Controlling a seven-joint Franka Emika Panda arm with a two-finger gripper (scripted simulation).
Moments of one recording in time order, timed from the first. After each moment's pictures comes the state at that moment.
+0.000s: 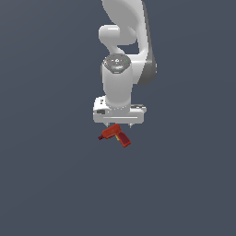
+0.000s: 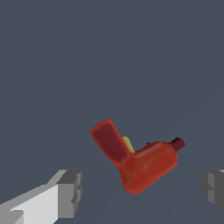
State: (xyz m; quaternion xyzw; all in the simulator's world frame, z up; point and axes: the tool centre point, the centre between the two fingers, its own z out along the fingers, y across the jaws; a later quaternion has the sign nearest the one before) arm -0.002 0.004 0.171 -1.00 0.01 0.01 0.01
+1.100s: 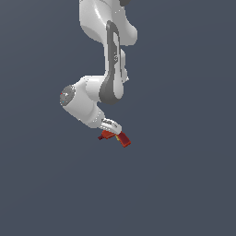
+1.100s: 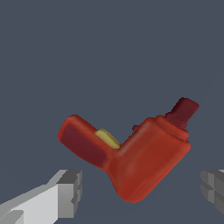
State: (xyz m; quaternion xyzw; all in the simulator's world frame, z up) arm -0.031 -0.051 0.094 -0.95 0.24 0.12 0.18
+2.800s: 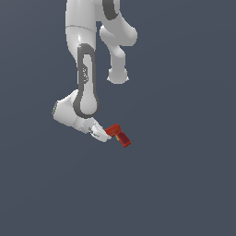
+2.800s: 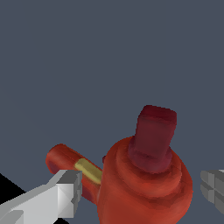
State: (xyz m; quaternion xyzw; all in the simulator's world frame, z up) arm -0.045 -0.067 0.034 -0.83 0.41 0.18 0.33
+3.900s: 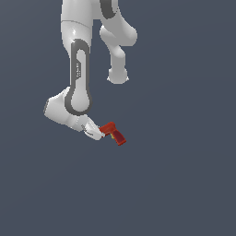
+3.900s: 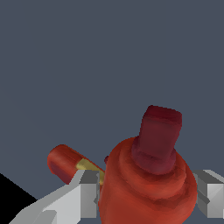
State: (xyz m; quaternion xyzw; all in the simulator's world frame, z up) arm -0.045 -0.094 0.051 -0.83 0.41 0.18 0.33
